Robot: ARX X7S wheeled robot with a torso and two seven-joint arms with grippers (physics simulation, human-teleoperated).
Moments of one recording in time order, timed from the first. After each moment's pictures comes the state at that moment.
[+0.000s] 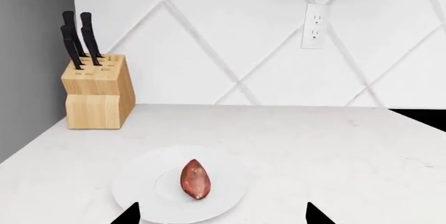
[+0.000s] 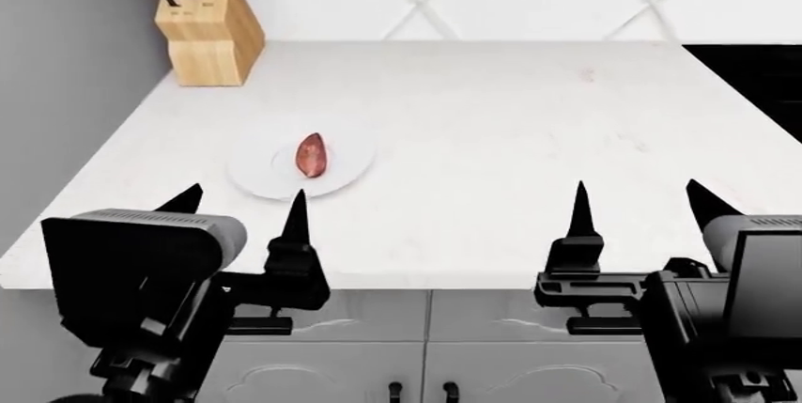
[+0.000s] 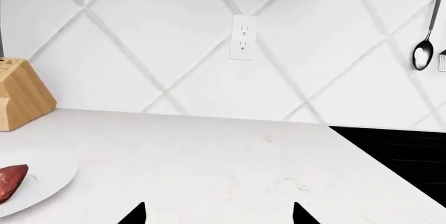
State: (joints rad) left arm -0.39 -0.45 -0.02 0.98 -1.19 -1.04 -0.81; right arm 0.44 0.83 -0.20 -1.00 1.26 0.77 1.14
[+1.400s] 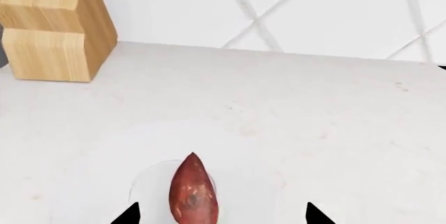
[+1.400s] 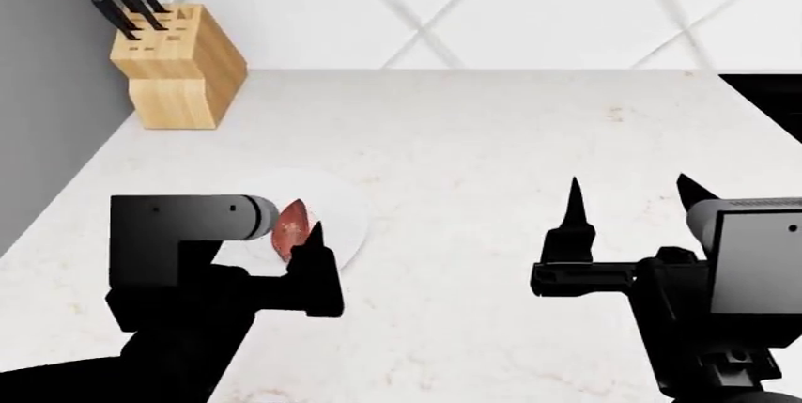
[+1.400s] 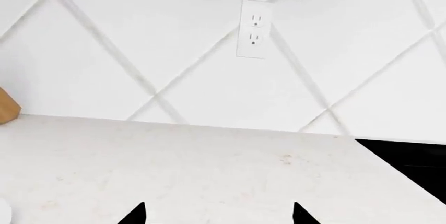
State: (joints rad) left arm -0.54 -0.49 0.10 0.79 -1.66 -1.07 -1.23; right arm 0.49 0.83 -0.25 -0.95 1.27 0.78 1.13
